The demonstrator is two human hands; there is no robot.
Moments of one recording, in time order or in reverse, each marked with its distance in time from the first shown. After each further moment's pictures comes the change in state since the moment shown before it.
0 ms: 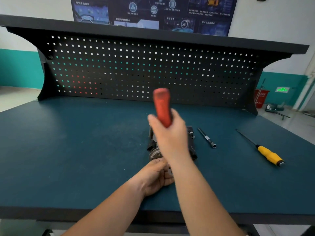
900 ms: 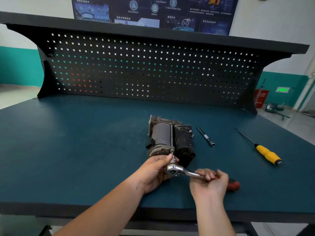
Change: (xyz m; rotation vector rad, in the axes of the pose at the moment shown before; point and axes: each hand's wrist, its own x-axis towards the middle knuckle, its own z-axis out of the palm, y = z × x) left_hand -0.005 0.003 0.008 0.063 0.001 0.073; right_hand -0.053 0.062 -0.075 1.352 0.863 0.665
